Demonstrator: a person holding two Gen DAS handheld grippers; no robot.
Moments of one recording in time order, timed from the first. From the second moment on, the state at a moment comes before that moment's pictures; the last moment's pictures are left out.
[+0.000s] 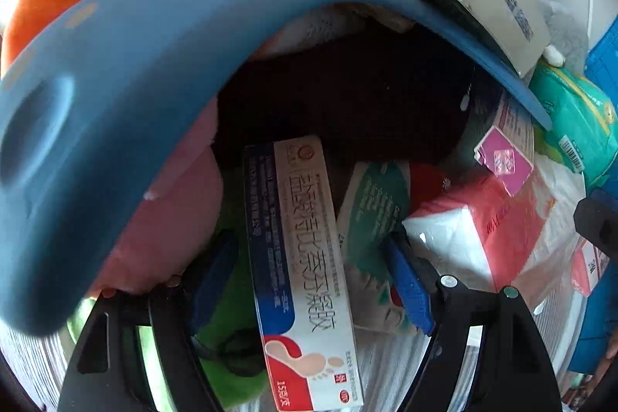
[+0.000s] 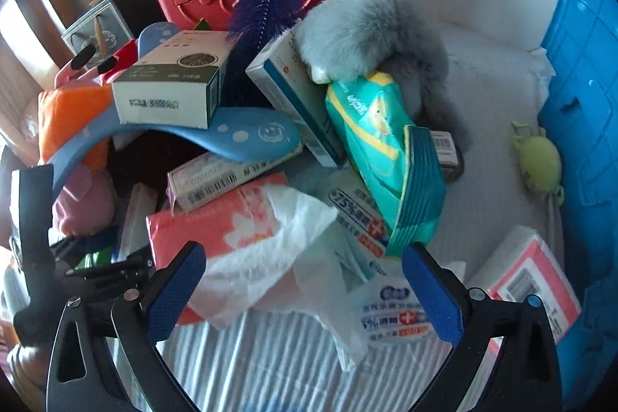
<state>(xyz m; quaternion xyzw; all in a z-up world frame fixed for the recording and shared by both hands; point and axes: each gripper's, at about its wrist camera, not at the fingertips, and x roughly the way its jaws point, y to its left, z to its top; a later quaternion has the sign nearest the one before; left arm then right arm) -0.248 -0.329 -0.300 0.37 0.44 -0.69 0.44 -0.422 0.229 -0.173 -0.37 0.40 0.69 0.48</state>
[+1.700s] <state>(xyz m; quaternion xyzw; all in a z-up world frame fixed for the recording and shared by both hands) -0.203 -0.176 -0.273 0.41 0.39 -0.72 0.41 -0.375 0.106 -0.220 -0.46 0.41 0.64 0.46</state>
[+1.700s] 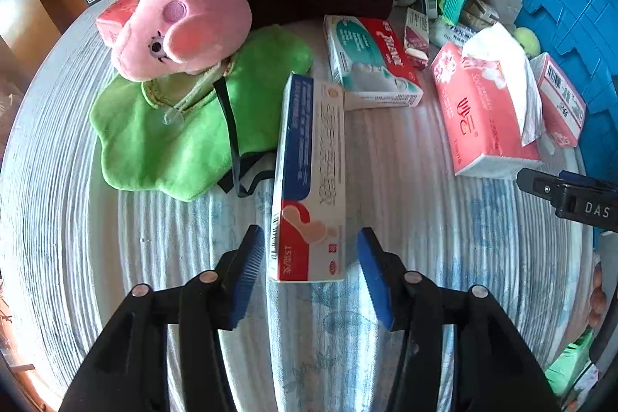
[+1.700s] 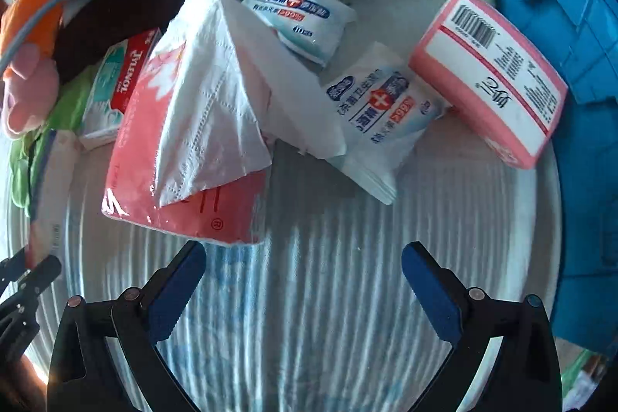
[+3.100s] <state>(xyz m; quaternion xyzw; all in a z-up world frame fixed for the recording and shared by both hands) -0.238 -0.189 -0.297 0.41 0.38 -0.70 0.44 -0.442 0.084 -0.206 -0.45 0.34 0.73 0.39</state>
